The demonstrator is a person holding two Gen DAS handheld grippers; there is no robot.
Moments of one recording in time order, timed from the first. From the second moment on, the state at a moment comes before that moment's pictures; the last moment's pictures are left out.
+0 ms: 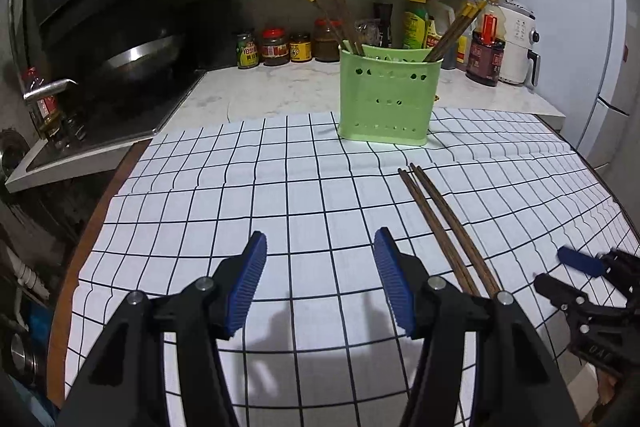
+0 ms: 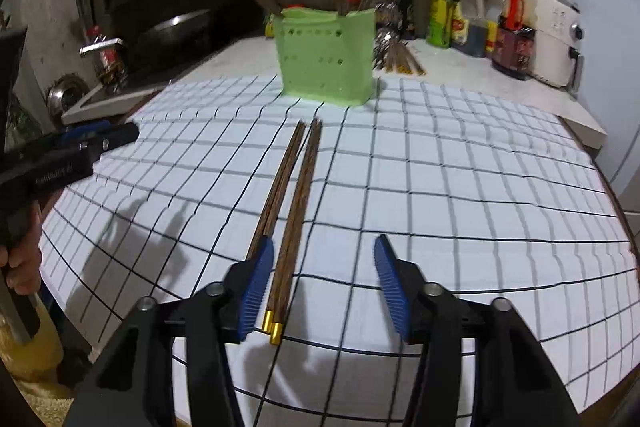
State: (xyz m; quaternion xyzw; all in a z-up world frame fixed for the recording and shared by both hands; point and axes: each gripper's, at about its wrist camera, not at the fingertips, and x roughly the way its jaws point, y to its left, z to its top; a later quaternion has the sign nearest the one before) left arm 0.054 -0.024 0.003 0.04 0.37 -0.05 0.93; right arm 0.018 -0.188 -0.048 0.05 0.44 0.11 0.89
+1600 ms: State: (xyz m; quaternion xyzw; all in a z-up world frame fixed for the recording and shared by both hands) left arm 0.075 -0.113 -0.063 0.05 0.51 -0.14 0.84; right arm 0.006 -0.230 -0.084 0.04 0.47 0.10 0.88
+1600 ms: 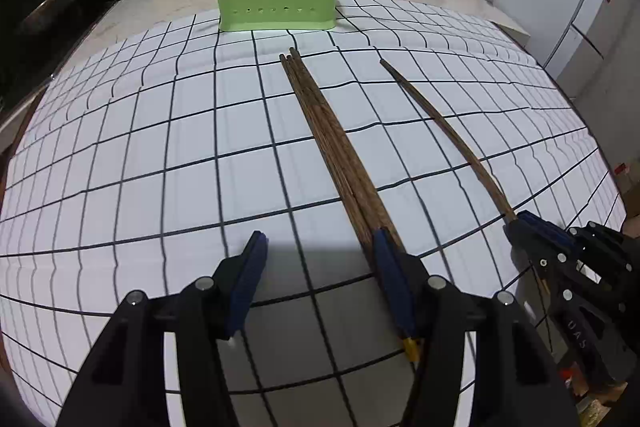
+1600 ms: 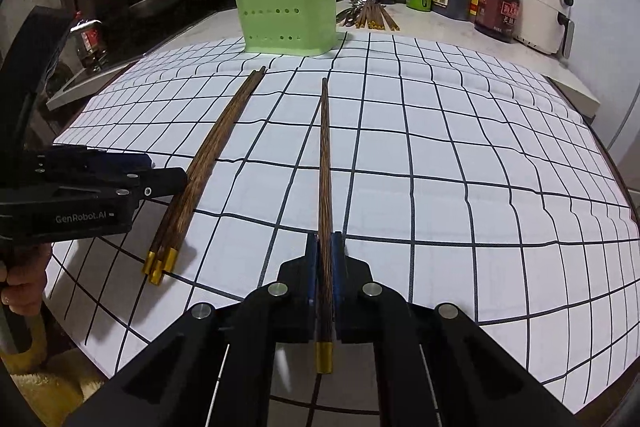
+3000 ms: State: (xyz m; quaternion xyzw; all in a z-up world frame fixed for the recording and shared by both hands) left arm 0.070 -0.055 -0.068 0.11 0.49 -0.14 0.85; right arm -0.002 -0.215 -0.083 0.01 0.46 0.10 0.88
